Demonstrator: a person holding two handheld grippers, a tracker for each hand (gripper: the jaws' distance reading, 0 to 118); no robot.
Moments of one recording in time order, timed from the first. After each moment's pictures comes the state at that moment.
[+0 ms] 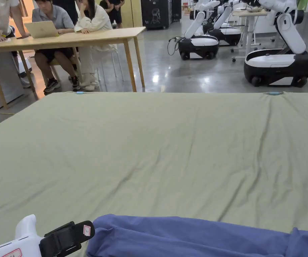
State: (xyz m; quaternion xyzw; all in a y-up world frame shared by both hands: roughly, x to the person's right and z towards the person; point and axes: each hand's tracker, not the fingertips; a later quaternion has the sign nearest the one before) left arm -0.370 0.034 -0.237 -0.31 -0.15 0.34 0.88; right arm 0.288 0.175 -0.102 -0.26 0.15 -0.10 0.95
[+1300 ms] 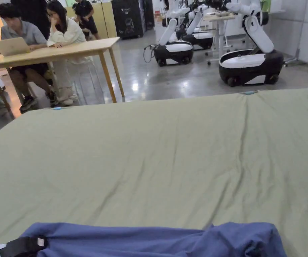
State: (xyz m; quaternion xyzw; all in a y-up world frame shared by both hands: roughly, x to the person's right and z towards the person) left arm -0.447 0.042 -0.273 -0.34 -0.04 0.35 0.87; right arm 0.285 0.160 -0.107 -0.28 0.13 -0.10 0.95
